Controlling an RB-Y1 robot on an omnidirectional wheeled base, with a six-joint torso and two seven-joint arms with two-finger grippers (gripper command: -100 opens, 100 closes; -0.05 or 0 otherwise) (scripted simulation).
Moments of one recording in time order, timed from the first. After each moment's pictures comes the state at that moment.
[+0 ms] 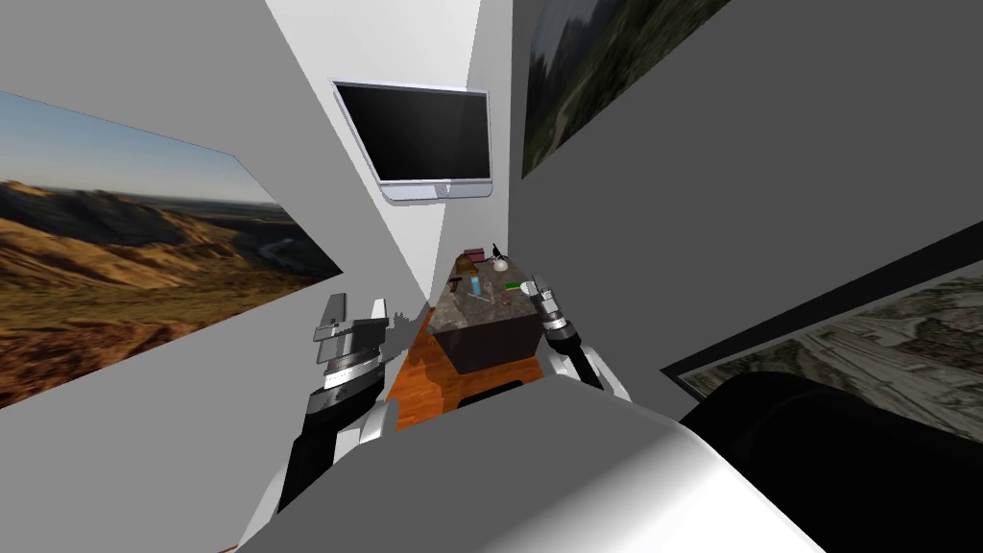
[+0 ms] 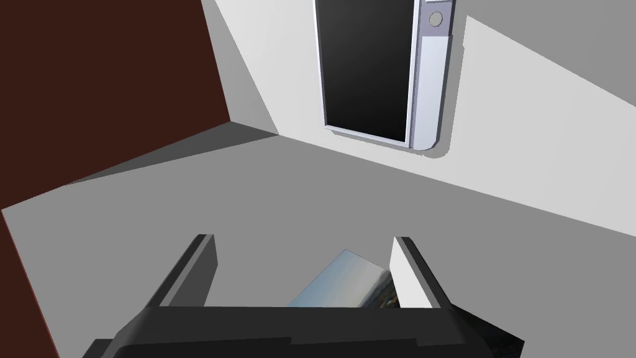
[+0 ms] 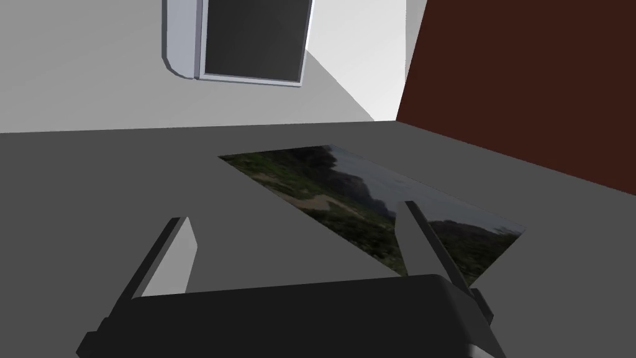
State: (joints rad) left arm 0.52 -0.01 0.00 -2.39 -0.11 -0.41 0.17; right arm 0.51 -0.11 0.05 -2.27 0.25 -0.51 -0.08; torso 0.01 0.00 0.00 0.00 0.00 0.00
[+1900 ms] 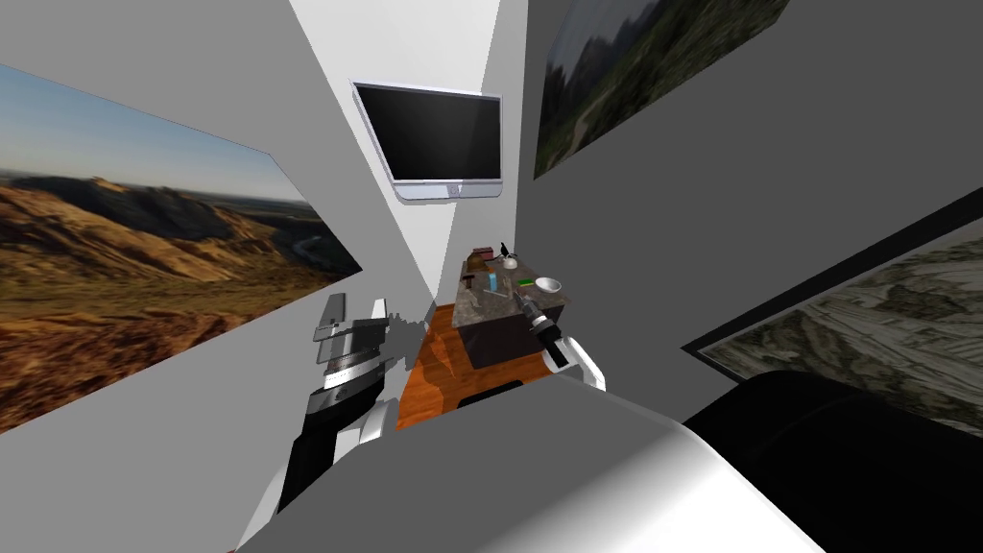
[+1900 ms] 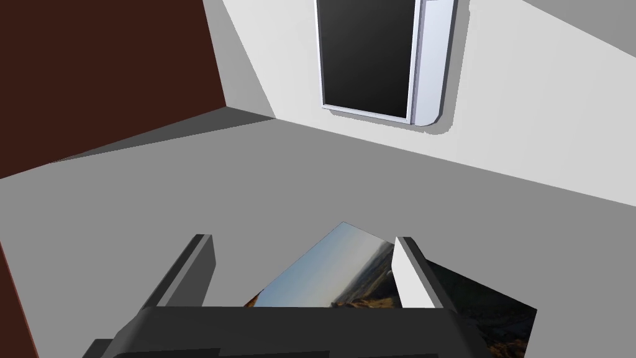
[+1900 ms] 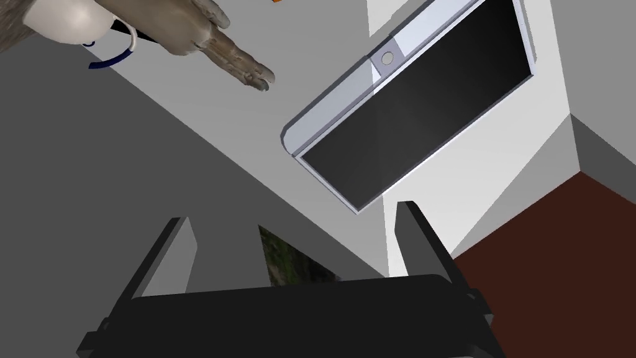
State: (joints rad) left arm 0.52 -0.01 0.00 -2.39 -0.11 -0.41 0.17; right arm 0.37 -0.14 0.02 -2.00 0.75 -0.20 0.05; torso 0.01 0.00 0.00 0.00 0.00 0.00
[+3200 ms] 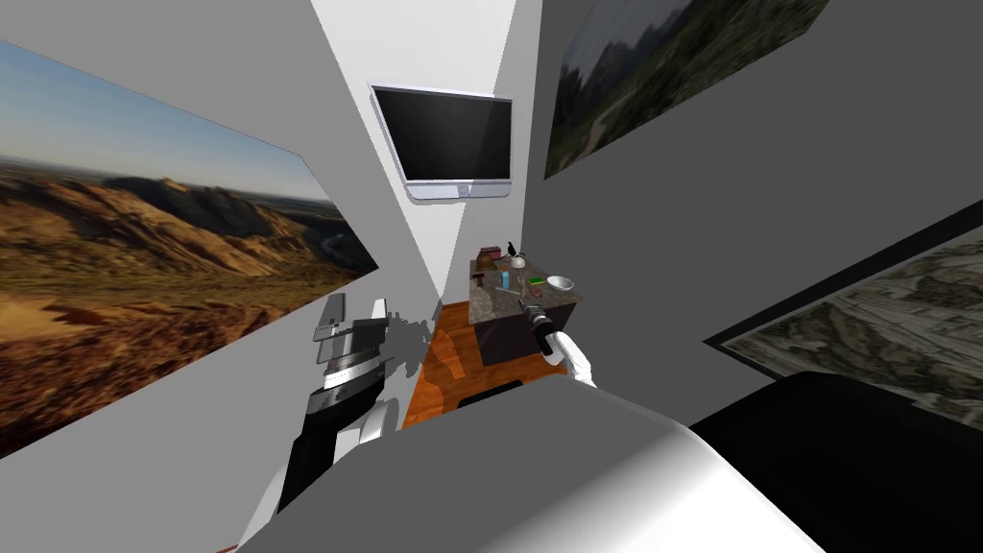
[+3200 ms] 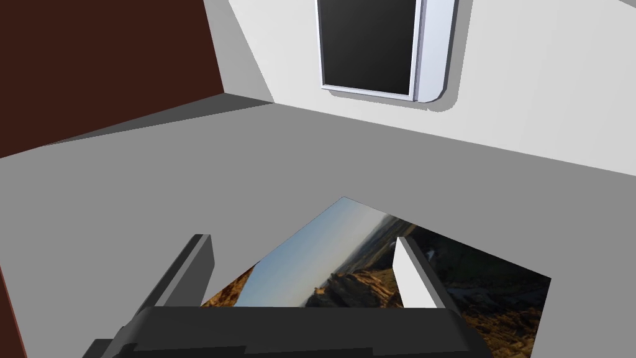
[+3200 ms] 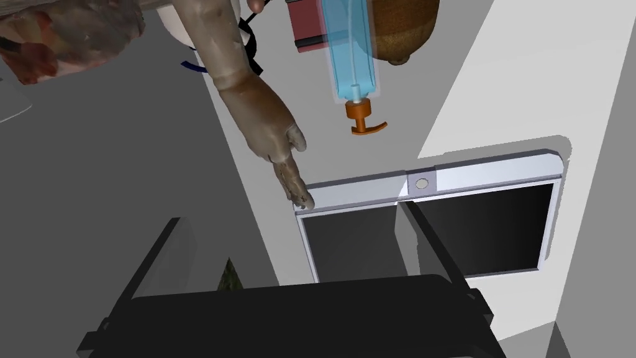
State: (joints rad) left arm 0.52 -0.01 0.00 -2.39 -0.11 -0.41 0.17; right arm 0.24 -0.14 -0.03 -1.76 1.13 0.04 0.14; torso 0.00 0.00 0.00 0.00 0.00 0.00
